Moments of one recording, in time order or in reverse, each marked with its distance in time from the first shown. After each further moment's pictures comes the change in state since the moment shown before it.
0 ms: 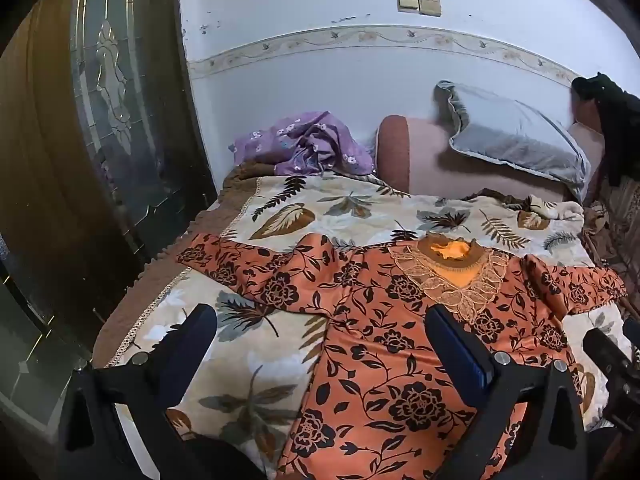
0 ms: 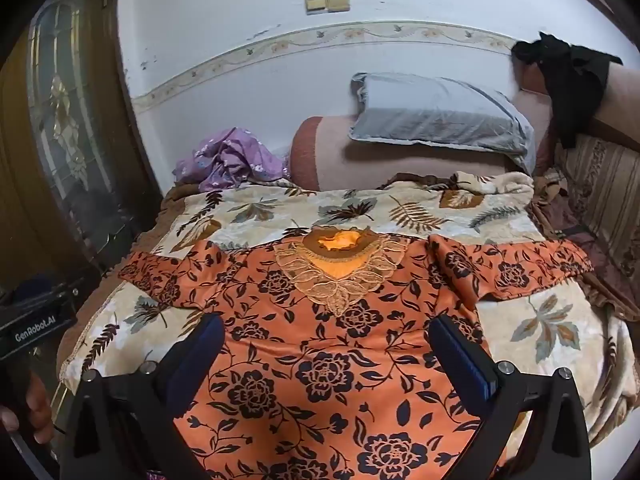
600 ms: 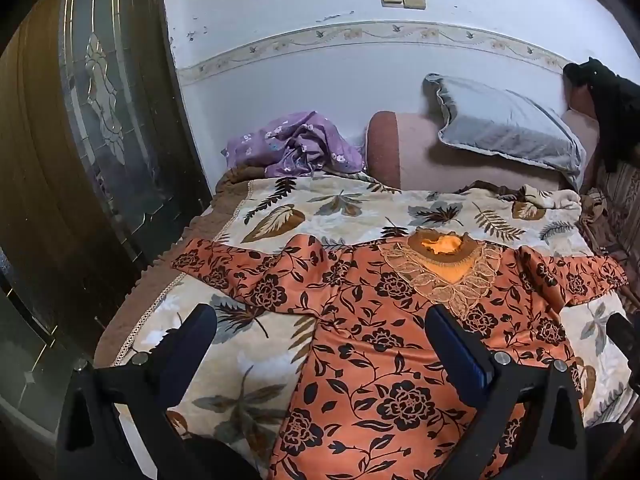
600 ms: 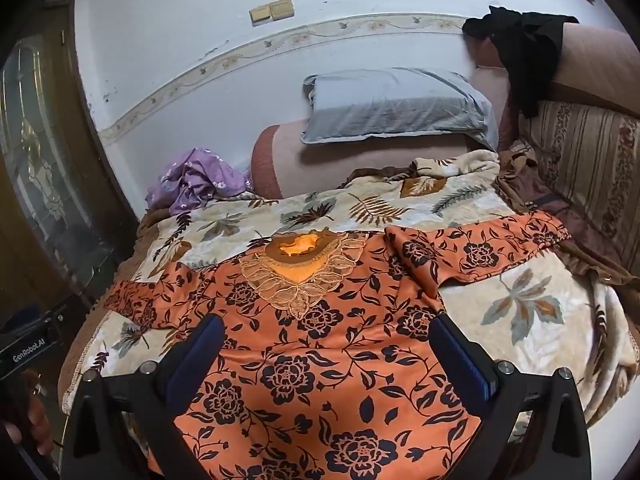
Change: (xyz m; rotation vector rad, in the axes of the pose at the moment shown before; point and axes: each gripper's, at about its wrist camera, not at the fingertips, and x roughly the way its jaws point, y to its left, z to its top) left arm -0.001 -0.033 0.000 0.084 0.021 0.015; right arm -0.007 -0.063 -0.005 0.172 -0.004 -0.024
